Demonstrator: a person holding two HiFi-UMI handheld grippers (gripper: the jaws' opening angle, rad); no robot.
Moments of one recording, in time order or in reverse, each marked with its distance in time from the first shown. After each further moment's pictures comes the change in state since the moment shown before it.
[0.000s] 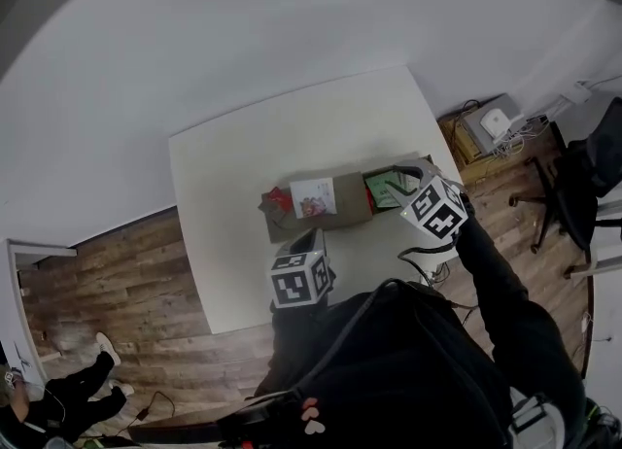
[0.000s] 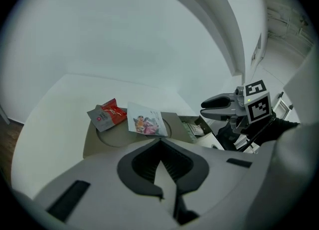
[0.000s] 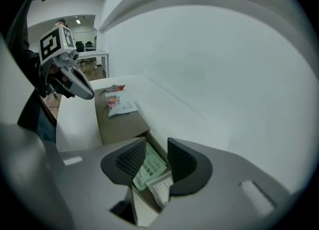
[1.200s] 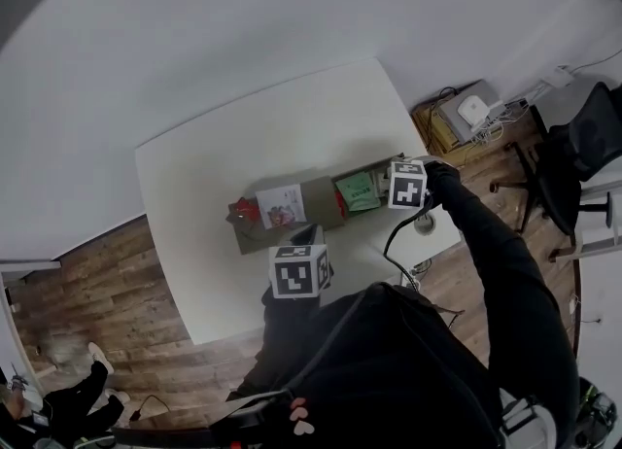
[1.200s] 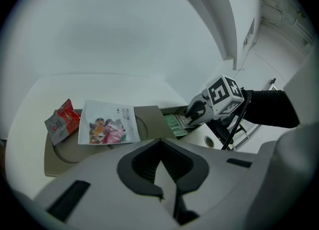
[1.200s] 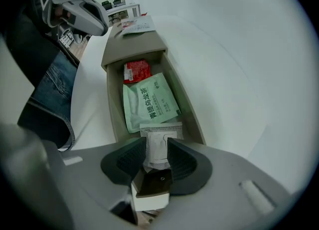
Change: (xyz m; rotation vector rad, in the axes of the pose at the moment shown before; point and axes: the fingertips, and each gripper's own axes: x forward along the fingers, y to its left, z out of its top) left arm 0.049 -0.057 -0.003 0.127 0.142 -0.071; right arm 0.040 -0.008 -0.135 -0.305 0.531 0.377
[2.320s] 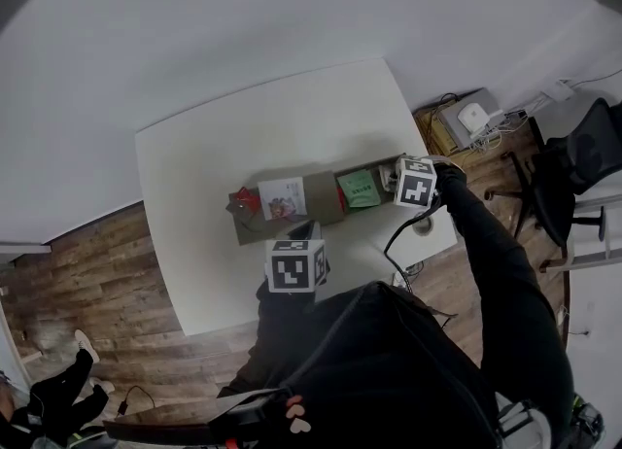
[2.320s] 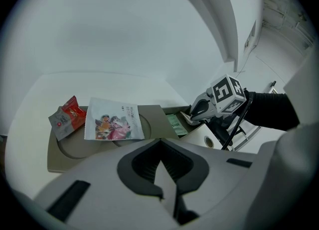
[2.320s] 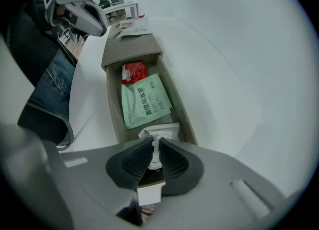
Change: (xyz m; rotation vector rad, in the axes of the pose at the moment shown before) left arm -0.005 0.007 -0.004 -0.022 -0.006 -0.007; right arm -0.012 -0.008 -0.005 0.011 0.004 -0.054
